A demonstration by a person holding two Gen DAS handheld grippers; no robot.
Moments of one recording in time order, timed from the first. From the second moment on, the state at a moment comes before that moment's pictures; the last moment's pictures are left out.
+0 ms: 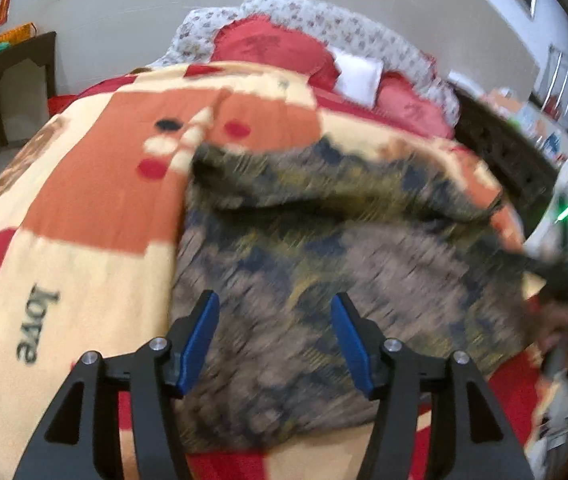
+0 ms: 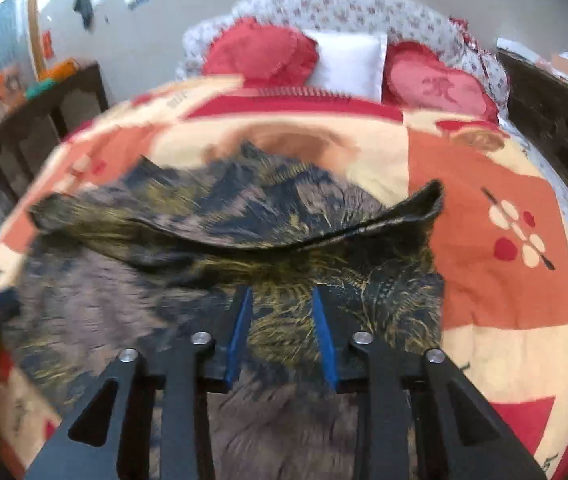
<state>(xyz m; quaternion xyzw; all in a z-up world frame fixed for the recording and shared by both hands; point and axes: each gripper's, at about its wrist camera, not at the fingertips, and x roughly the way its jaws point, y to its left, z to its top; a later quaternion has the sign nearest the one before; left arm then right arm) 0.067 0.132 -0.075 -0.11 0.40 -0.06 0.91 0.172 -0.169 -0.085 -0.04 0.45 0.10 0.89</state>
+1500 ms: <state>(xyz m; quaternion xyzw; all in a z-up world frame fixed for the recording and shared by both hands) 0.189 0.122 -0.117 -0.13 0.39 0.01 0.91 0.246 -0.249 -0.054 0.17 0.44 0.10 0.87</state>
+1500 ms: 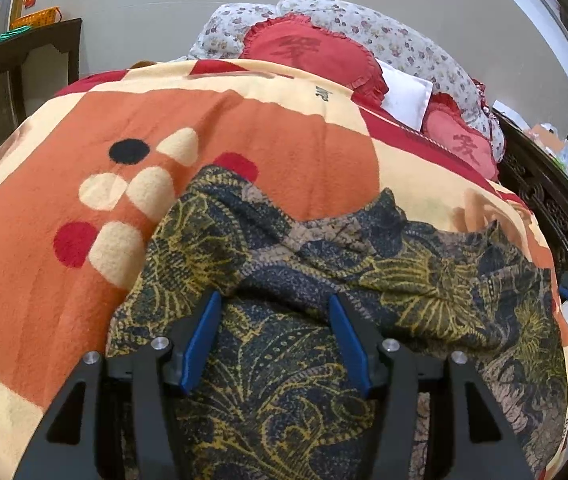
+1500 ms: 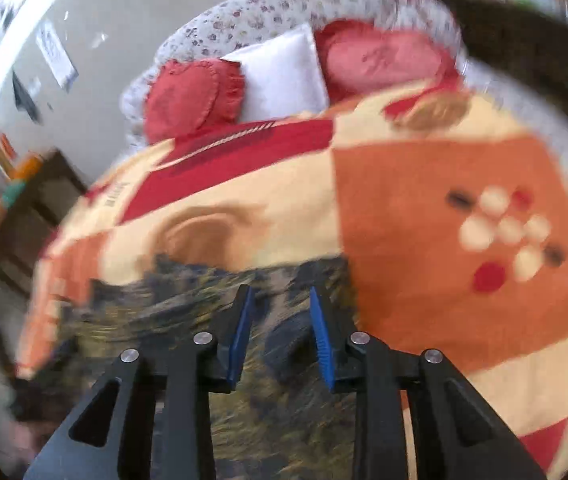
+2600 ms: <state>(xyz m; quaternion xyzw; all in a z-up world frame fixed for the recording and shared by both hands) 0.197 0.118 -0.120 -0.13 0.40 0.01 0.91 0.261 -0.124 -0.109 0.00 0.45 0.16 0.88</state>
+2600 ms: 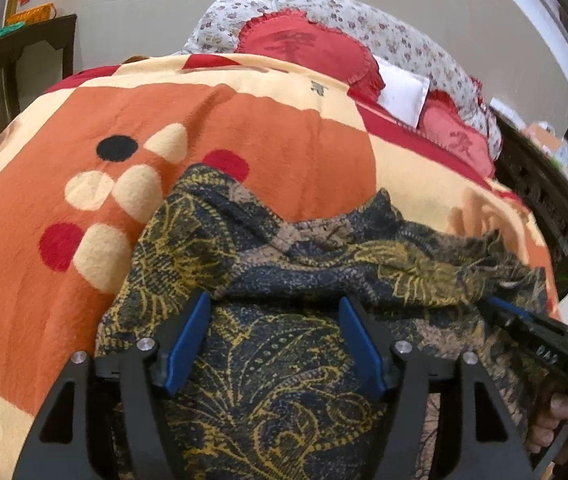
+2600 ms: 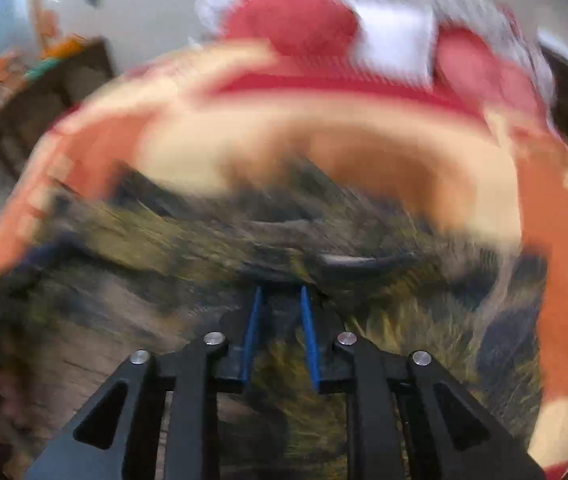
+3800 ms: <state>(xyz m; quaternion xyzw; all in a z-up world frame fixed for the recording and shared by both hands) 0.204 0.100 -0.125 -0.07 0.42 0.03 0.90 0.233 -0.088 -0.090 -0.05 0.44 0.09 0.89</state>
